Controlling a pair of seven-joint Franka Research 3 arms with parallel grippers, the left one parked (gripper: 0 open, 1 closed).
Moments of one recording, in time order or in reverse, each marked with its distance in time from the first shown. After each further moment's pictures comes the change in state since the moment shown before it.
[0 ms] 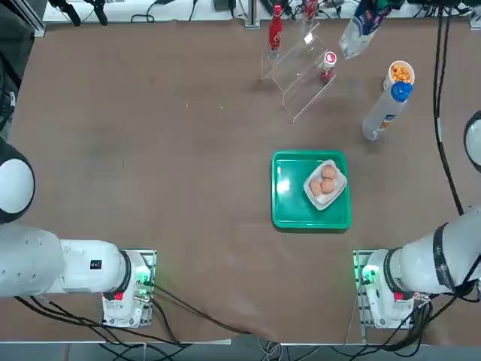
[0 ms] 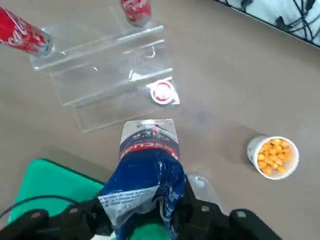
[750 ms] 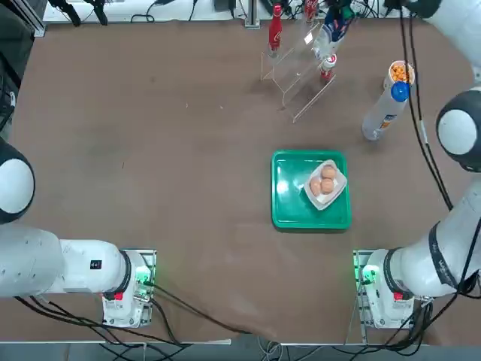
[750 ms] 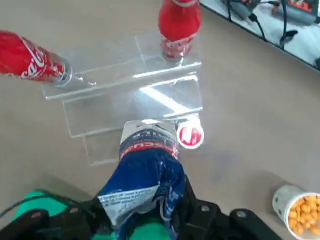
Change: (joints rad) arm 0.101 0.163 -0.001 0.041 -0.031 0.169 0.007
